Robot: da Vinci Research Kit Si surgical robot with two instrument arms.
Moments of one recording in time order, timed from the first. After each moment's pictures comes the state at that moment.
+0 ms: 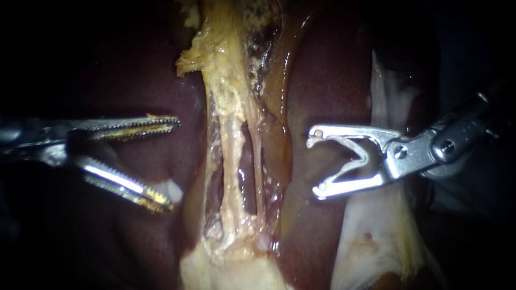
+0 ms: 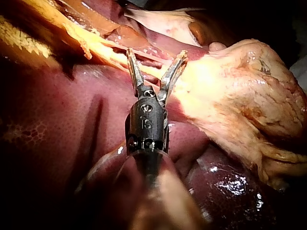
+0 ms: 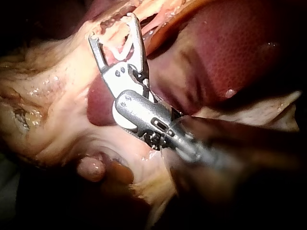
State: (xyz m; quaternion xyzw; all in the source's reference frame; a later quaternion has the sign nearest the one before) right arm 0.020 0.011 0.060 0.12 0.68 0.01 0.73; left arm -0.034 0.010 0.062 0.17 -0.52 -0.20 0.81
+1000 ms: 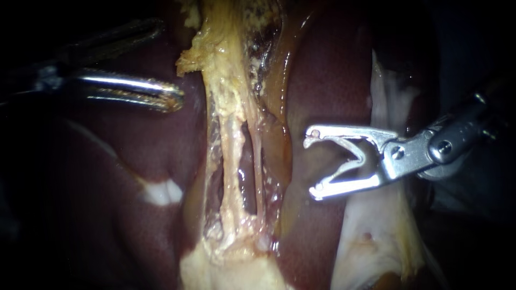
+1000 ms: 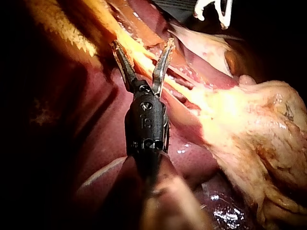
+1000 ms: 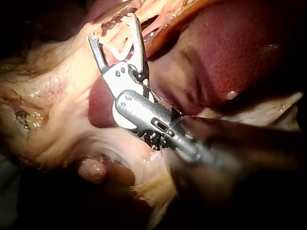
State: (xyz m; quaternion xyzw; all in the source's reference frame) right arm 0.021 0.011 0.060 0.12 0.68 0.01 0.73; left arm -0.034 0.019 0.061 0.06 -0.51 -0.37 0.77
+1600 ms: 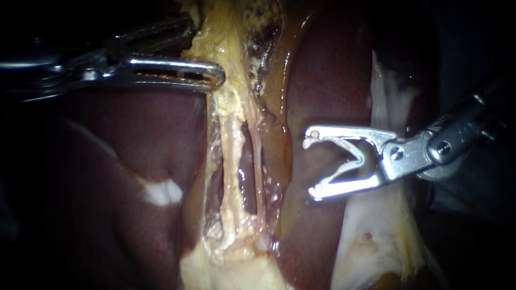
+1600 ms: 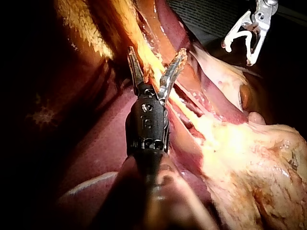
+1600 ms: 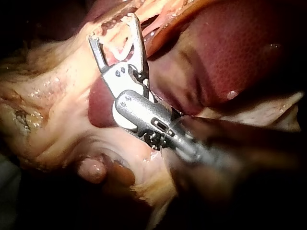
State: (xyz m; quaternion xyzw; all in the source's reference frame) right arm 0.021 0.011 0.060 0.12 0.68 0.01 0.73; left arm -0.037 0.020 0.066 0.10 -0.47 -0.43 0.76
